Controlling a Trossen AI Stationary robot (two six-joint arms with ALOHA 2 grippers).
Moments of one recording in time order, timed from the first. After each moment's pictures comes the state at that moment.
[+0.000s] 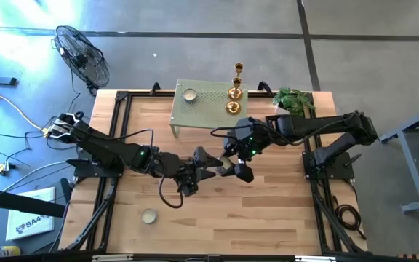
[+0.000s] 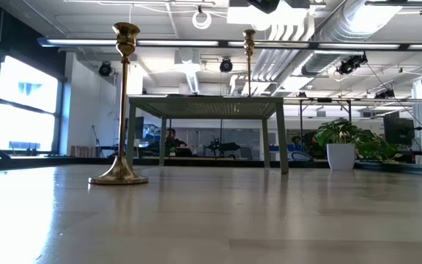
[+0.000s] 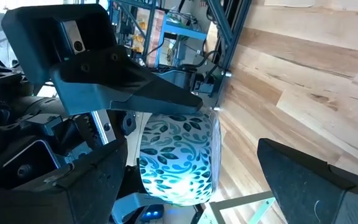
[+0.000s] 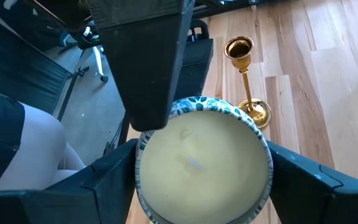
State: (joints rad) left arm -0.35 1.45 1.20 0.00 -0.43 1.22; right arm 0.08 1.52 1.49 -0.63 -0.30 0.29
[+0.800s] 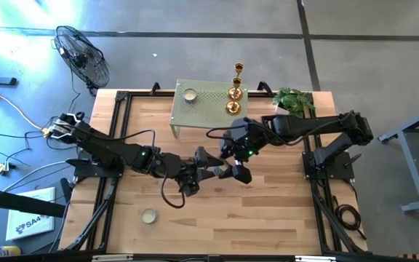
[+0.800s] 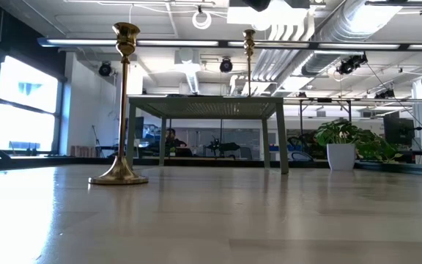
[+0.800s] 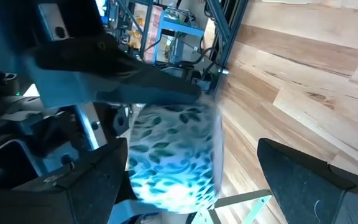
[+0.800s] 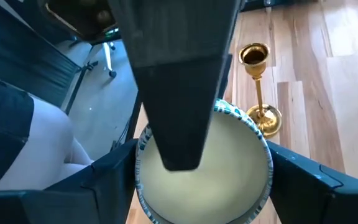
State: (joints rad) left arm -0.35 1.46 1.20 0.00 -0.43 1.21; right arm 0.08 1.56 1.54 -0.64 -0.34 0.25
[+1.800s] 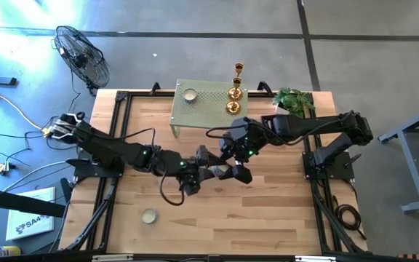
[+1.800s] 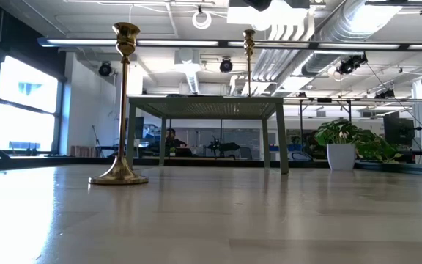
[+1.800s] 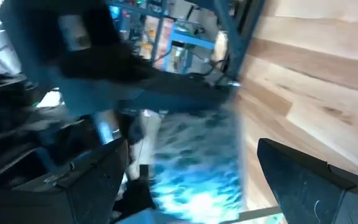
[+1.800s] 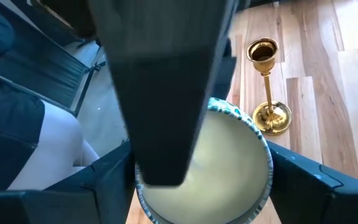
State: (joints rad) left arm -0.33 1.47 1.20 0.06 -0.38 1.23; right arm 0.08 1.57 1.54 -0.64 -0.37 0.28
